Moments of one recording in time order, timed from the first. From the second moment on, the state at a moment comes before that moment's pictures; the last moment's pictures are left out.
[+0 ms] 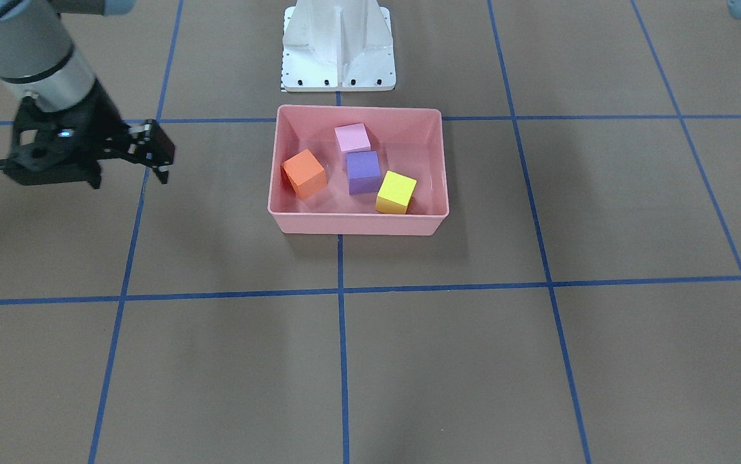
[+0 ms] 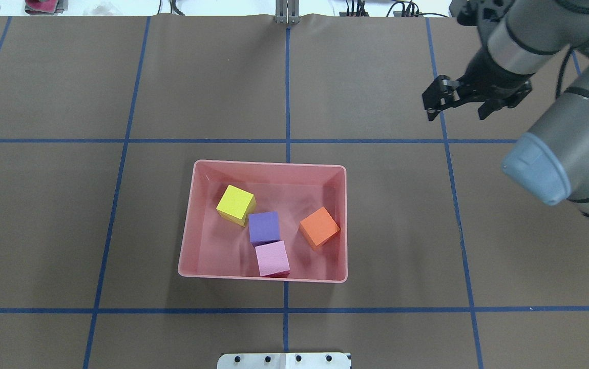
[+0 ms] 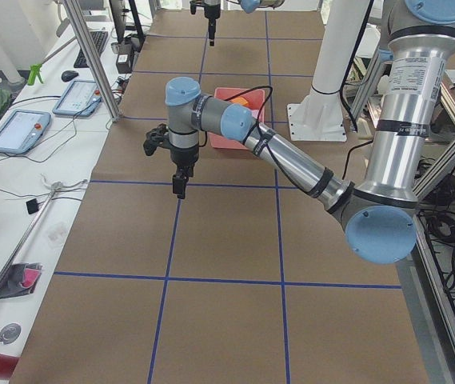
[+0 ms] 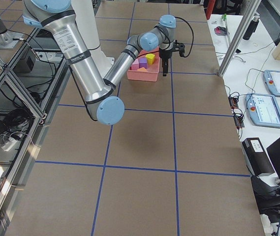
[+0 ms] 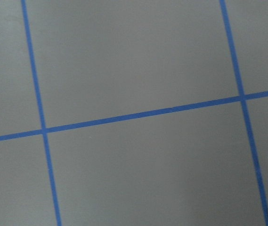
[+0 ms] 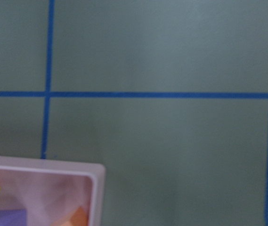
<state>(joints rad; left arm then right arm) -1.39 -1.70 -2.01 -1.27 -2.18 -0.18 0.98 -1.13 2.01 -1.88 2.16 0.75</state>
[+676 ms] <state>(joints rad) -1.45 -1.62 -1.98 -1.35 -2.19 -0.14 1.20 -1.38 1.98 -1.75 2.17 0.62</state>
